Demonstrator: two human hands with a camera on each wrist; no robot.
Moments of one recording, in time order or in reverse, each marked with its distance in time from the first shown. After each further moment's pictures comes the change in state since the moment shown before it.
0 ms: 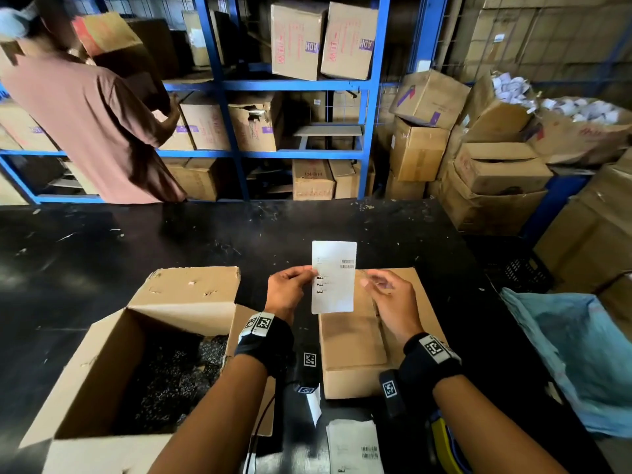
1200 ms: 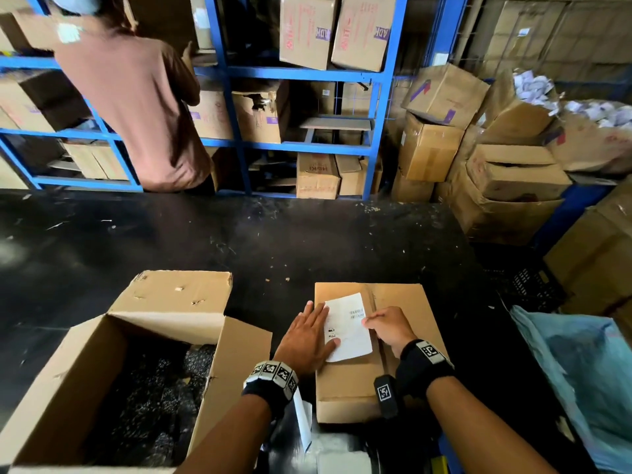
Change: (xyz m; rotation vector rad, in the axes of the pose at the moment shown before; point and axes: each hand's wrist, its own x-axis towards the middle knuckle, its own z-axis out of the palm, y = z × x) left_hand 0.034 -0.103 0.002 1.408 -0.404 0.351; right_hand 0.064 0.086 0.027 -0.132 -0.252 0.522
